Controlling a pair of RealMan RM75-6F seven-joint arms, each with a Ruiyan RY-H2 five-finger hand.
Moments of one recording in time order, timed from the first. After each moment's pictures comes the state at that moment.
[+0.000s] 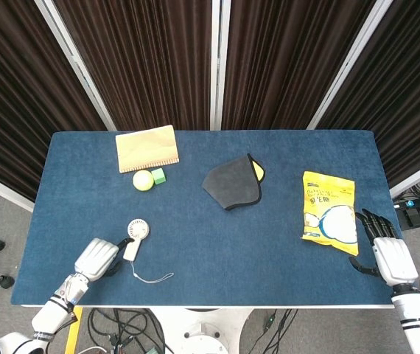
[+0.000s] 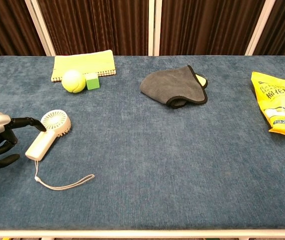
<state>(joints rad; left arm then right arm) -0.39 -1.48 0.06 -1.42 1.51 1.09 0.18 0.18 -1.13 0.04 -1.58 -1.43 1.26 0.11</state>
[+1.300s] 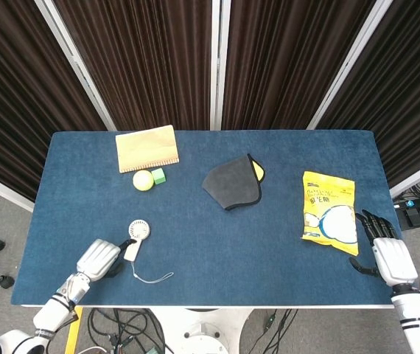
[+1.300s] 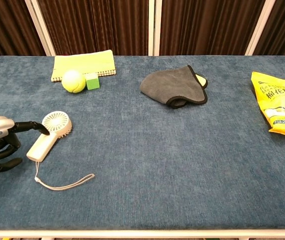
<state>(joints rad) -0.41 -1.48 0.07 -1.42 1.48 1.05 0.16 0.18 -1.14 0.04 -1.58 -1.42 1.26 0.11</state>
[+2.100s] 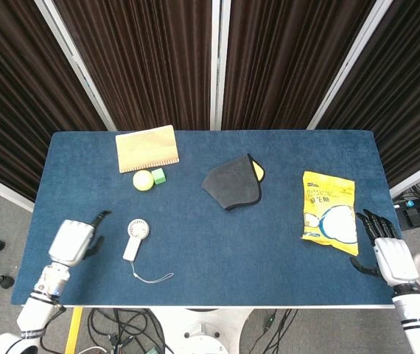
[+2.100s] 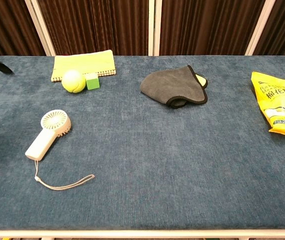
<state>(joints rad) -0.33 -1.43 -0.04 -1.46 1.47 1.35 0.20 0.18 -1.14 0.04 -1.58 -1.42 1.26 0.12</state>
